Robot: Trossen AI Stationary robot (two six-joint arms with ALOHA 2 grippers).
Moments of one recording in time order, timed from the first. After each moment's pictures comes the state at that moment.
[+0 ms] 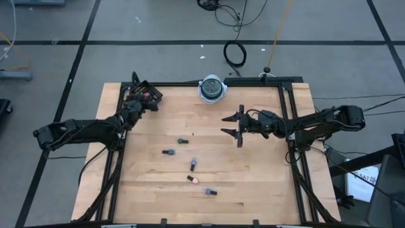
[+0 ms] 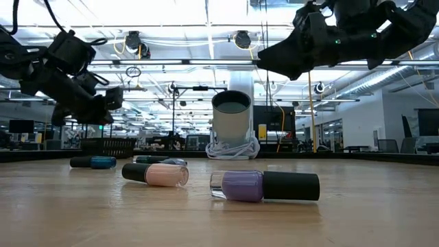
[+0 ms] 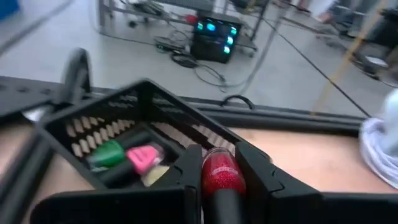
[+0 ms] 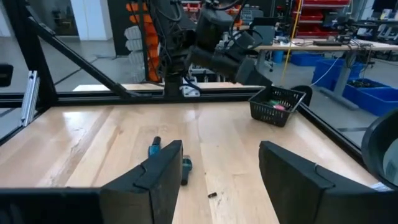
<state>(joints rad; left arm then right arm) 0.62 0.96 0.10 0.48 -0.63 -0.53 -0.10 1.28 0.43 0.78 -0.02 0.00</state>
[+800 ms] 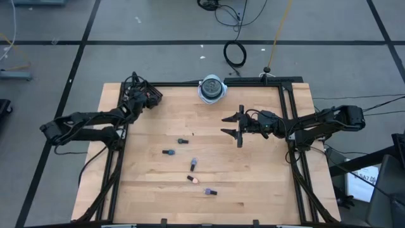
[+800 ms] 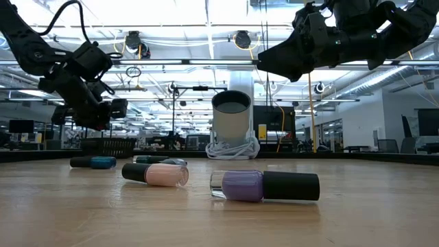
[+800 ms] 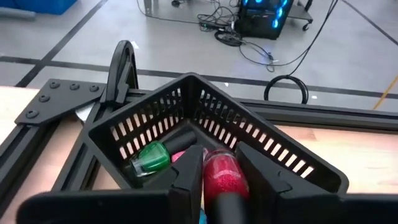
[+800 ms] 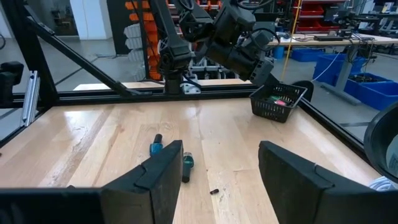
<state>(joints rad) 0.75 1.12 0.24 0.31 -0.63 -0.53 -0.10 1.28 0.43 0.77 -0.02 0.01</state>
